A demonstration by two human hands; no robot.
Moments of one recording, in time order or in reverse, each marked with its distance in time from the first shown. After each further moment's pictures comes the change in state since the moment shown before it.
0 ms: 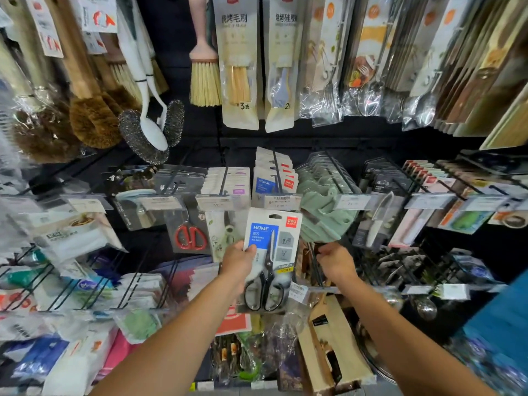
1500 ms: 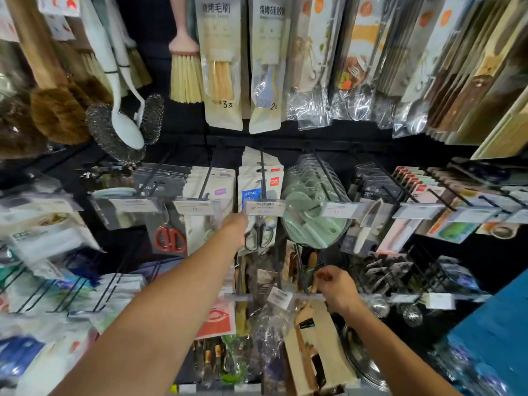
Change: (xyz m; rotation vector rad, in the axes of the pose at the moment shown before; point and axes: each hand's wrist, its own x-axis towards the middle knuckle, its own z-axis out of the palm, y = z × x) left_hand 0.131 0.032 0.051 -0.088 0.031 -0.314; right_hand -0.031 0.026 -0.029 0.055 -0.098 -0.019
